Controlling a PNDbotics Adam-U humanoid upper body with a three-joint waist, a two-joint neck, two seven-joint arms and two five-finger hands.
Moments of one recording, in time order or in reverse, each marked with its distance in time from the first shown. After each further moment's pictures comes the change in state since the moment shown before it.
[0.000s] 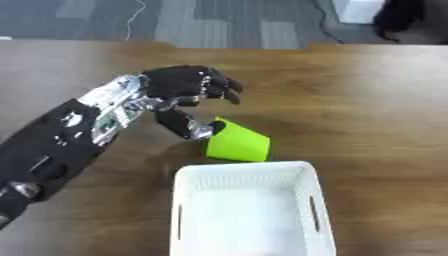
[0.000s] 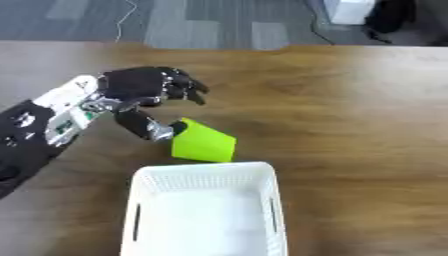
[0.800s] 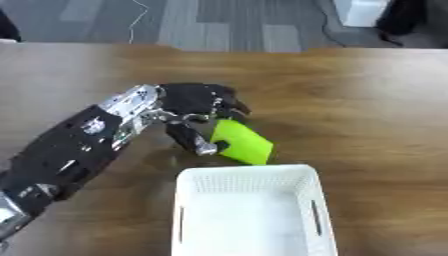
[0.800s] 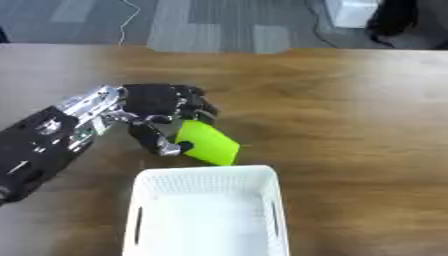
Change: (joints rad) left arm -0.031 -0.032 -0.023 0.074 -0.165 -0.089 -0.061; right arm -0.008 0.000 0.000 0.000 -0.007 -0.002 0.017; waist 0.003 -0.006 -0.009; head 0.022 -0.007
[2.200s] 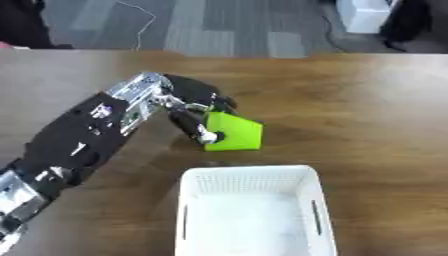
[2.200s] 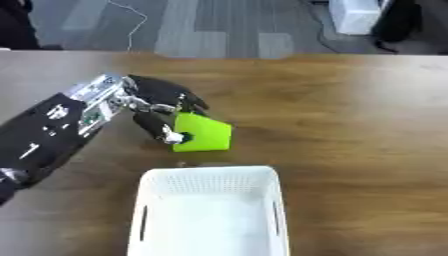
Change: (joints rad) left arm -0.020 -0.021 0.038 0.107 0.081 0.177 -0.429; right arm 0.000 0.000 0.000 0.000 -0.008 0.008 0.010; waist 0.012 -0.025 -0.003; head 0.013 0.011
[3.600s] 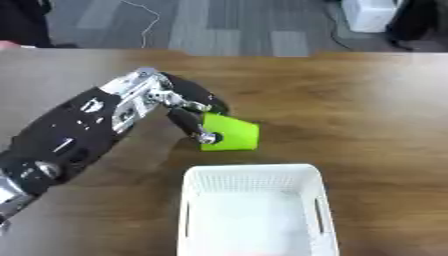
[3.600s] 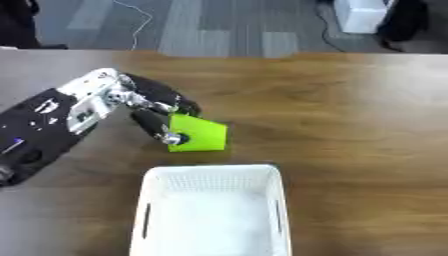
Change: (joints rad) left arm 0.006 0.095 -0.113 -0.153 0.238 0.196 -0.198; right arm 0.004 -0.001 0.000 0.000 -0.004 0.007 0.011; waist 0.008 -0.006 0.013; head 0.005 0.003
